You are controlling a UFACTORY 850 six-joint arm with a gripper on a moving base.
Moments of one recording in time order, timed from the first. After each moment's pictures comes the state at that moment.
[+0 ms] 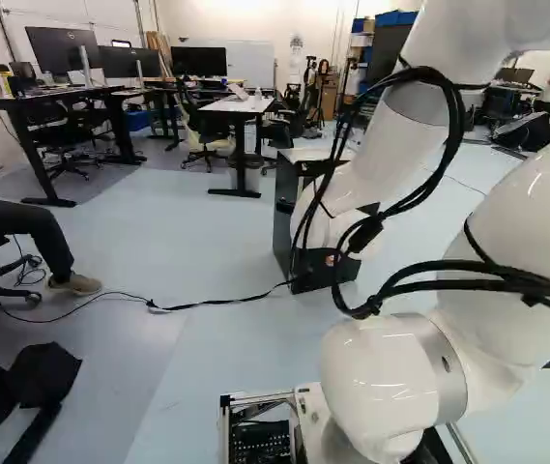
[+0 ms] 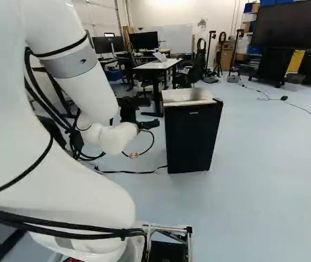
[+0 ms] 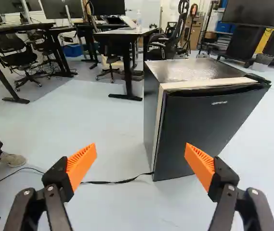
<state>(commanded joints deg) 0.0 6.6 -13.4 0.0 50.0 0.0</state>
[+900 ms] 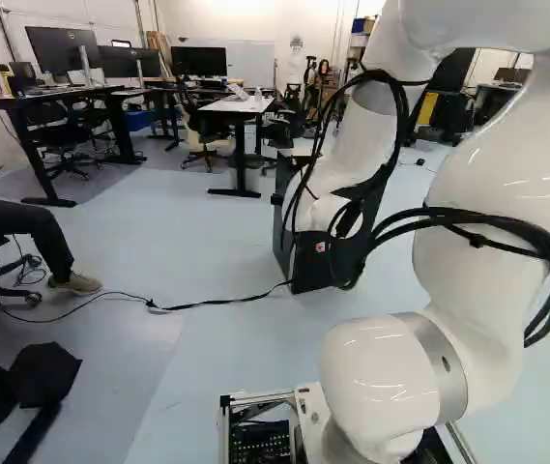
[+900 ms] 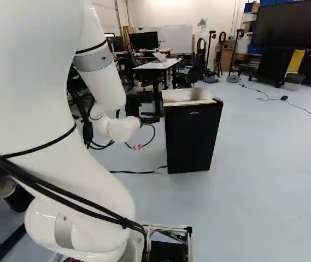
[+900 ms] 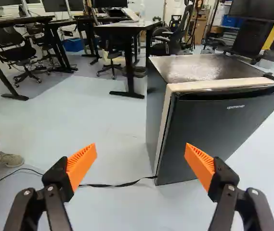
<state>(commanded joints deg) 1.0 -6.1 -23.3 0.0 50.7 0.0</state>
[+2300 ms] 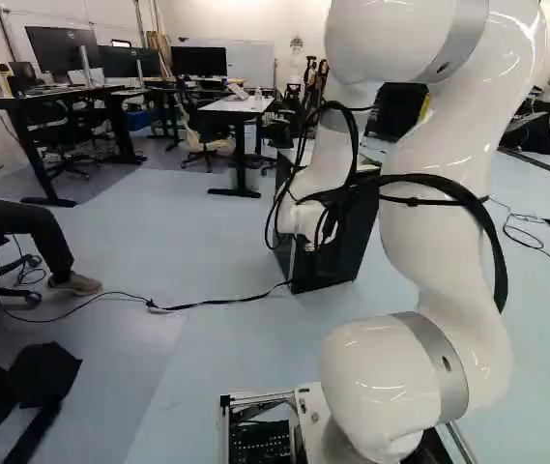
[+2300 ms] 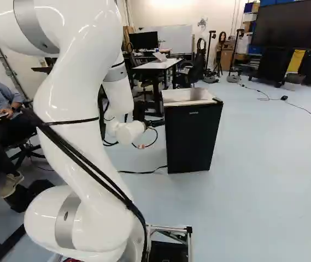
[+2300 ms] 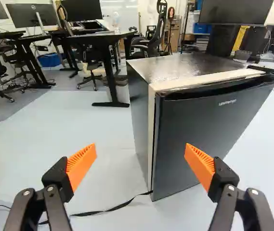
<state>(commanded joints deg) 2.2 -23.1 -31.9 11.3 64.0 0.0</state>
